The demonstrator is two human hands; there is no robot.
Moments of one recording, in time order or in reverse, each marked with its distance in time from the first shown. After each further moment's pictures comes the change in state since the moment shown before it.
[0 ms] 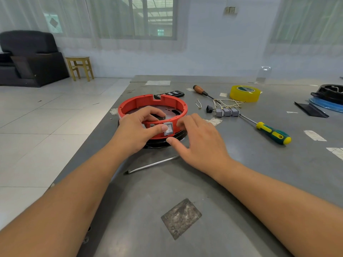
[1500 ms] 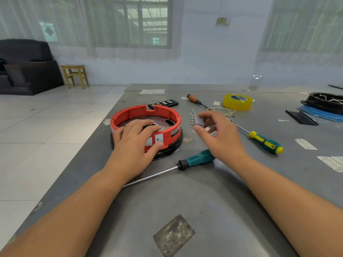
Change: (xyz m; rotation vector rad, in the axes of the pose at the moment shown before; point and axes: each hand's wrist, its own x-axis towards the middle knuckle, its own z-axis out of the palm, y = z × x) left_hand -0.011 -0.005 0.017 0.531 0.095 0.230; right_hand 0.017 0.069 -0.022 0.390 0.117 0.267
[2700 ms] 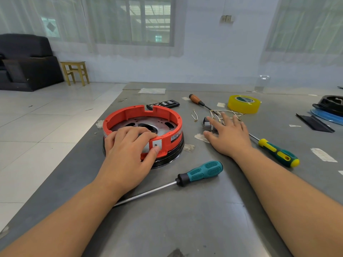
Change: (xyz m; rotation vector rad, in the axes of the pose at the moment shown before) left_hand 0.008 -0.001 0.014 0.041 -0.018 -0.080; right_hand 0.062 0.105 0.020 -0.781 -0.383 0.282
